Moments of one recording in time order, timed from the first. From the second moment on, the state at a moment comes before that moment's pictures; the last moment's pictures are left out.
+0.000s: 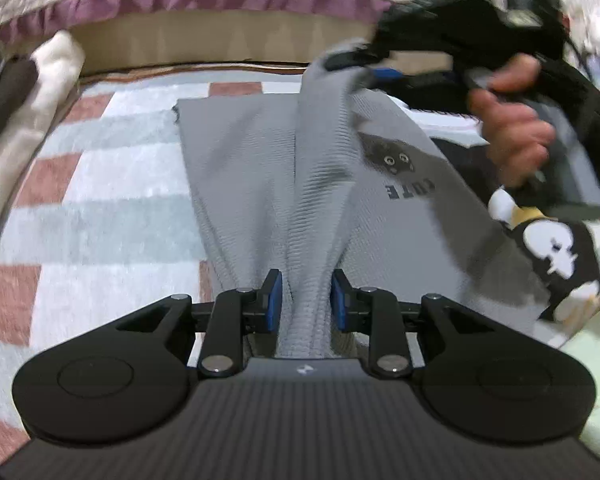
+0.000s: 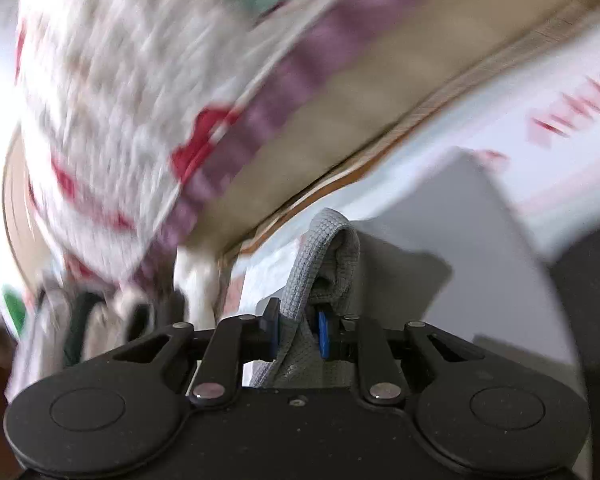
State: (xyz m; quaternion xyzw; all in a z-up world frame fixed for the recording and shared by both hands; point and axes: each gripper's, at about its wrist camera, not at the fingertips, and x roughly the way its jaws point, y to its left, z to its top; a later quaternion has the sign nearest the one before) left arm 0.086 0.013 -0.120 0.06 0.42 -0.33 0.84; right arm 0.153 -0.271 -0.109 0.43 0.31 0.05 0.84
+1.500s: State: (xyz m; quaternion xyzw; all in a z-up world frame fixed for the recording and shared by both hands) left arm 0.087 0.056 -0.119 0.09 0.50 -0.25 0.83; right arm -0.035 -0.256 -0.104 0.19 0.51 0.16 0.83
